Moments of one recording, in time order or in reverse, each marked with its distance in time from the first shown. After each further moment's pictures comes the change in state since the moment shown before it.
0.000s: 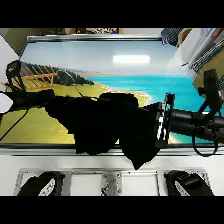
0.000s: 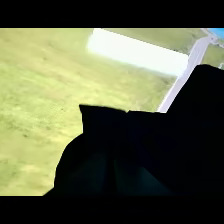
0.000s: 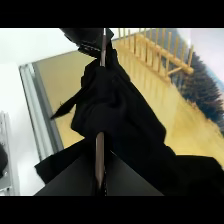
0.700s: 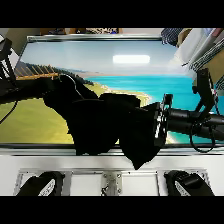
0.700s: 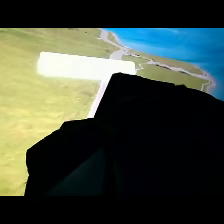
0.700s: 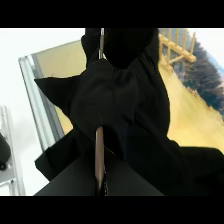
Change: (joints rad) left arm -0.036 0.000 0.204 -0.212 -0.112 0.120; right arm 0.002 -0.032 -0.001 0.022 0.025 -0.009
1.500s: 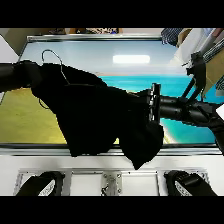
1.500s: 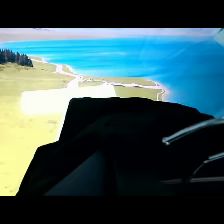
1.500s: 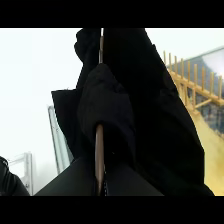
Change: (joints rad) left arm -0.054 0.000 0.283 -0.040 -0.127 0.026; right arm 0.000 -0.158 0.000 0.325 -0.038 -0.212
